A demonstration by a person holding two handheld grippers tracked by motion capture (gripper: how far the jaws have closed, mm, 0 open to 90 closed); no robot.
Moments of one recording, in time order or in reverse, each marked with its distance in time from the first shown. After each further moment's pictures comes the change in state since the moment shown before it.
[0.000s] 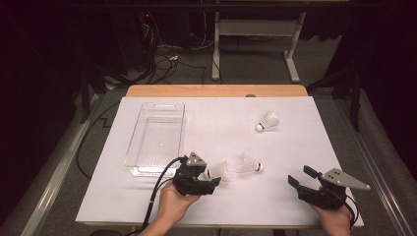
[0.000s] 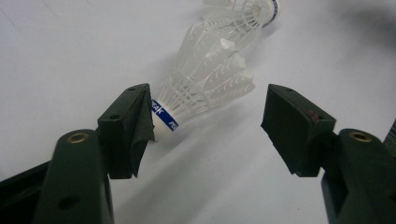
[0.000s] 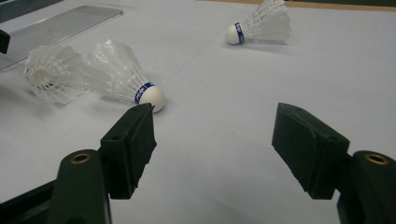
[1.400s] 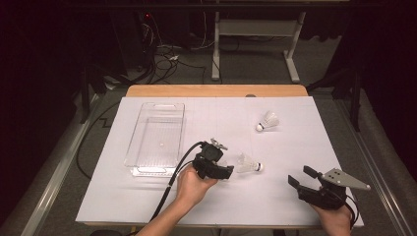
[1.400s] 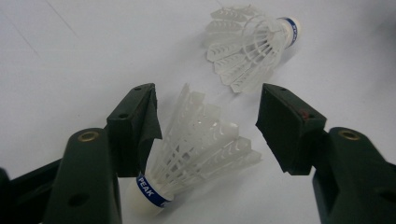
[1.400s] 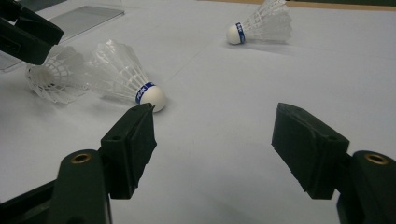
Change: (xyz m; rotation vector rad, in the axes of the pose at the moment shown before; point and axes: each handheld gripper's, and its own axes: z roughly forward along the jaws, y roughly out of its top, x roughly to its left) left arm -0.006 0.052 0.038 0.126 0.055 -0.005; right arm -0.001 0.000 0.000 -0.002 0.006 0.001
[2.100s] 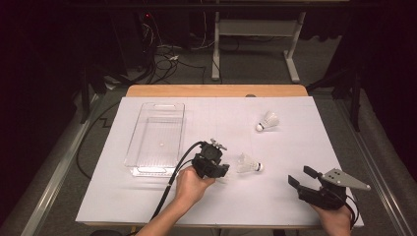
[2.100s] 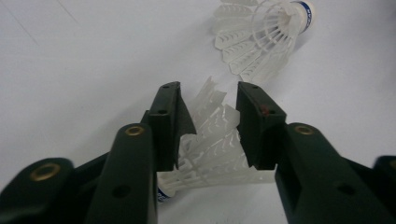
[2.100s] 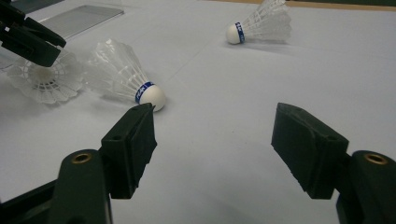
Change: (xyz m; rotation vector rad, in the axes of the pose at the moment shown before) left arm 0.004 0.000 0.003 0.037 -0.005 0.014; right arm 0.000 0.000 0.000 0.001 -0.003 -0.003
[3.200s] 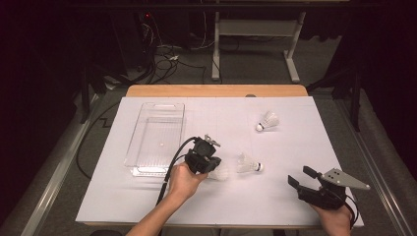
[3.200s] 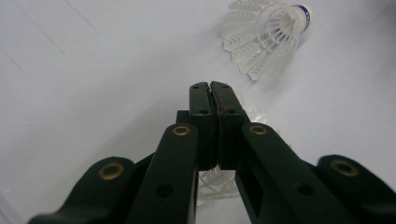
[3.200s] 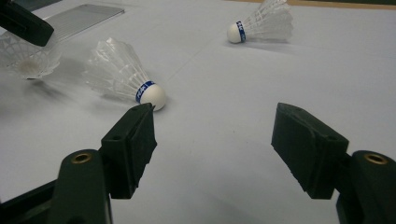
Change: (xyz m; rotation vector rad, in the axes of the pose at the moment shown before) left arm 0.017 0.001 -0.017 -0.014 -0.017 0.044; right arm 0.000 0.000 0.001 0.006 0.004 0.001
